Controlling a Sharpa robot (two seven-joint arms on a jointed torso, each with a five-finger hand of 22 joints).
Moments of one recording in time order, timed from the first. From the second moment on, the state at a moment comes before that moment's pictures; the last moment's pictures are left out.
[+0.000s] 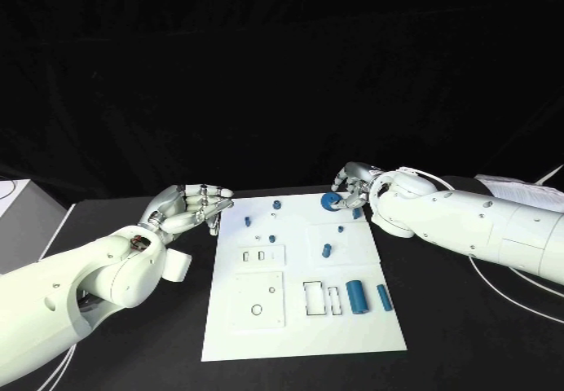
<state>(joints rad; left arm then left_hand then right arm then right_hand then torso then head) 0.97 -0.93 0.29 1.60 -0.39 -0.30 0.26 1.43 -0.24 0.46 0.22 0.05 0.89 0.16 0.25 0.37 1.17 0.10 0.16 0.15 1.18 0.02 0.92 0.81 0.16 1.09 0.12 1.03 0.61 1.38 -0.61 -0.15 1.12 -1.27 -0.29 -0.26 1.46 -0.22 0.20 0.29 0.22 0.83 0.16 0.19 0.33 1.47 0.07 1.51 1.31 1.47 -0.01 1.56 1.31 0.08 1.46 0.09 1.29 1.20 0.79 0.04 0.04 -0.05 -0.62</state>
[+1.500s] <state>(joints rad) 0.97 -0.94 0.29 1.60 -0.39 -0.30 0.26 1.43 -0.24 0.46 0.22 0.05 0.89 0.16 0.25 0.37 1.17 0.10 0.16 0.15 1.17 0.03 0.91 0.81 0.16 1.08 0.12 1.03 0.61 1.37 -0.60 -0.15 1.19 -1.39 -0.35 -0.26 1.44 -0.19 0.32 0.27 0.27 0.93 0.15 0.21 0.33 1.47 0.07 1.51 1.31 1.47 -0.01 1.56 1.31 0.08 1.45 0.09 1.31 1.23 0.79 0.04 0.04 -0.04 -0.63</state>
